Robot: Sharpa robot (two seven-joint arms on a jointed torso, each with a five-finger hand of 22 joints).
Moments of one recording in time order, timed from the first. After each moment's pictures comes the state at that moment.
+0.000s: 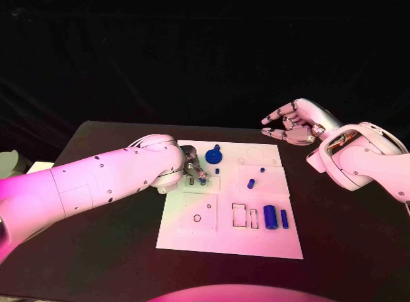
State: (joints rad) left arm 1.22 -0.50 -0.05 1.31 -1.10 0.05 -0.64; left_hand 1.11 -0.11 0.59 0.15 0.43 0.89 0.07 0.69 0.49 1.28 -0.02 1.17 0.94 1.47 -0.08 1.57 1.31 0.07 1.46 0.03 1.44 1.31; right arm 1.23 -1.01 -0.02 1.62 -1.21 -0.54 0.04; right_hand 1.33 -0.12 0.25 0.14 0.26 1.10 0.11 0.11 0.08 1.47 0.03 1.35 1.31 1.47 -0.05 1.56 1.31 0.01 1.47 0.05 1.49 1.31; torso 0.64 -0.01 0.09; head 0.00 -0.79
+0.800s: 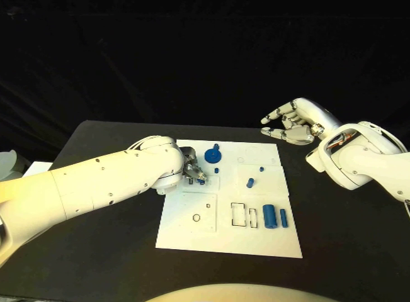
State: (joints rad) left arm 1.20 -0.49 -0.05 1.30 -1.13 0.06 -0.65; left_hand 1.08 -0.12 0.61 0.13 0.43 0.89 0.06 0.70 0.49 1.28 -0.02 1.17 0.93 1.47 -0.08 1.57 1.31 0.07 1.46 0.03 1.44 1.31; right arm 1.23 -1.01 -0.02 1.62 -1.21 -0.53 0.04; right_hand 1.33 -0.12 0.25 0.14 0.26 1.10 0.11 0.11 0.08 1.47 0.03 1.35 1.31 1.47 -0.05 1.56 1.31 0.01 1.47 0.05 1.49 1.31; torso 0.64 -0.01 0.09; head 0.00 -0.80
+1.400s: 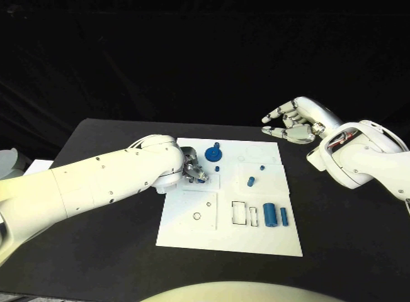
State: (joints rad) left arm 1.20 -0.50 -0.05 1.30 -1.12 0.09 -0.65; left_hand 1.07 -0.12 0.61 0.12 0.43 0.89 0.06 0.72 0.50 1.29 -0.02 1.18 0.94 1.47 -0.08 1.57 1.31 0.07 1.46 0.03 1.44 1.31; right arm 1.22 -1.01 -0.02 1.62 -1.21 -0.53 0.04; right_hand 1.33 -0.12 0.25 0.14 0.26 1.10 0.11 0.11 0.08 1.47 0.03 1.35 1.31 1.47 -0.05 1.56 1.31 0.01 1.47 0.05 1.49 1.31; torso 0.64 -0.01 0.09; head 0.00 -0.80
